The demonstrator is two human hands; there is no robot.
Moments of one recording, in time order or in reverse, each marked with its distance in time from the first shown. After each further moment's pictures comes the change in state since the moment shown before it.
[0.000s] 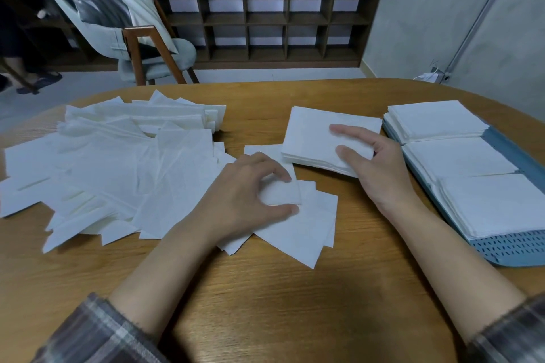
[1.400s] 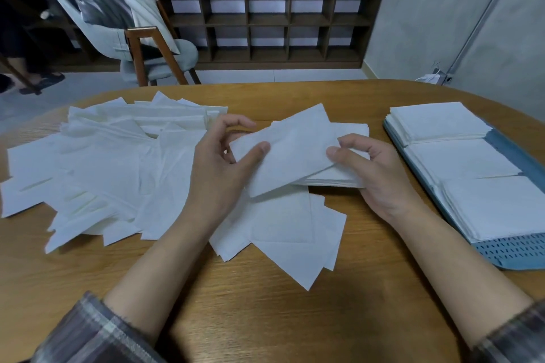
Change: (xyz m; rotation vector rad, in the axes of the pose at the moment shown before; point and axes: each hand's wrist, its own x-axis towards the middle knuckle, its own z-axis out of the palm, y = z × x) left_hand 0.005 0.002 -0.015 -0.626 0.528 -0.059; right_hand -0.004 -0.005 0.003 0.349 -0.167 0.119
